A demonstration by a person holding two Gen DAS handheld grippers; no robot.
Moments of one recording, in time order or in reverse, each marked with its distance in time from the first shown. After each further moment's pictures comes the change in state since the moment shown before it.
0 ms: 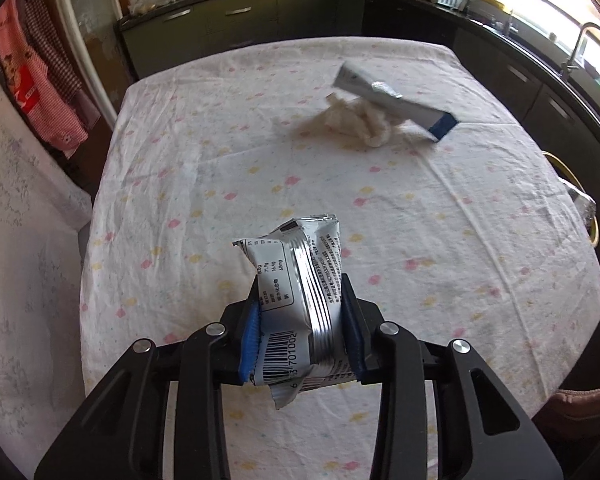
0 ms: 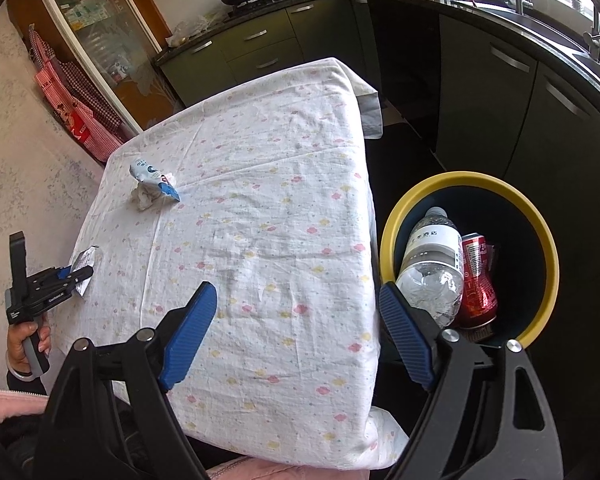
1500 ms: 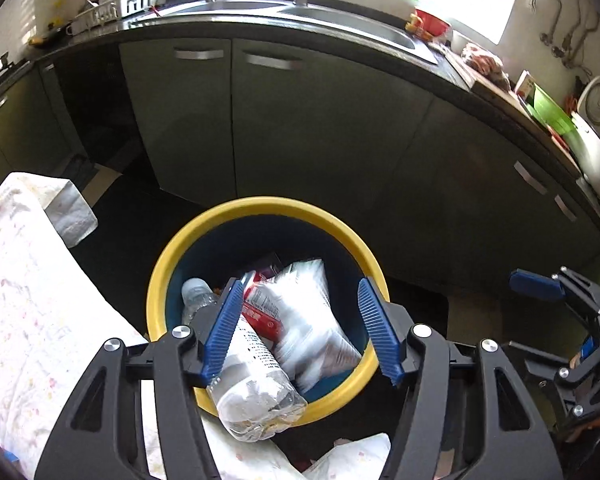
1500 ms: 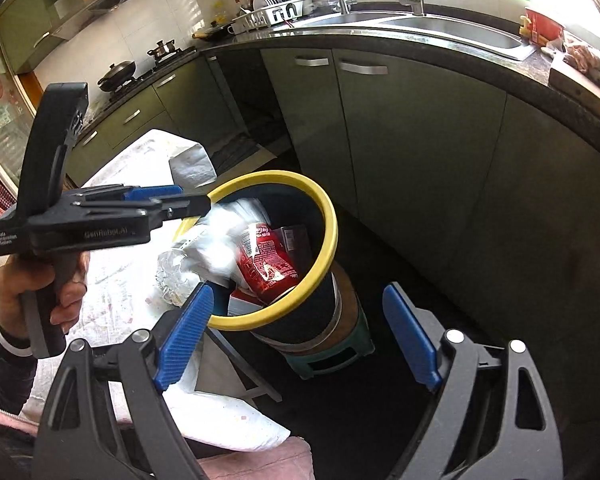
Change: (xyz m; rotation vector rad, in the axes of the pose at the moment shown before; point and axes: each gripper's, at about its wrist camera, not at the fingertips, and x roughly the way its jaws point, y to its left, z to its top) left arm 0.037 -0.503 0.149 0.589 -0.002 -0.556; right arm -0.090 -0.176 -0.086 0.321 -0.214 -0.275
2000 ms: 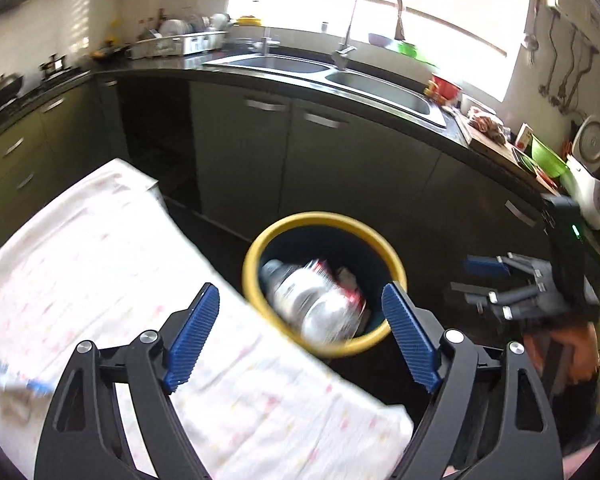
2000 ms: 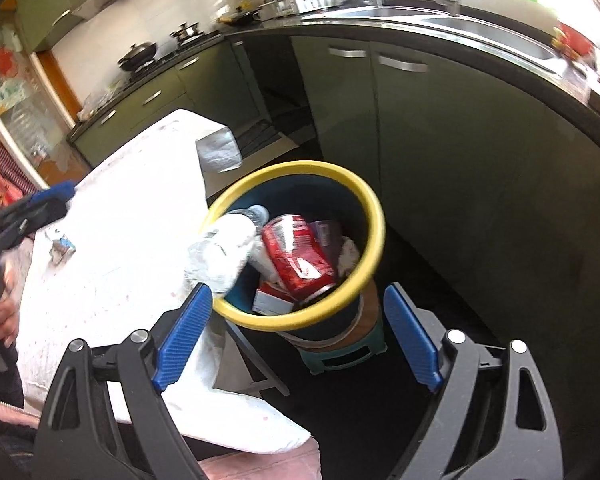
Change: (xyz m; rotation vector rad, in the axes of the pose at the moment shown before) left arm -0.149 0.062 -0.093 -0.096 -0.209 0.077; right arm 0.019 0.052 0.007 -0.108 0.044 0.057
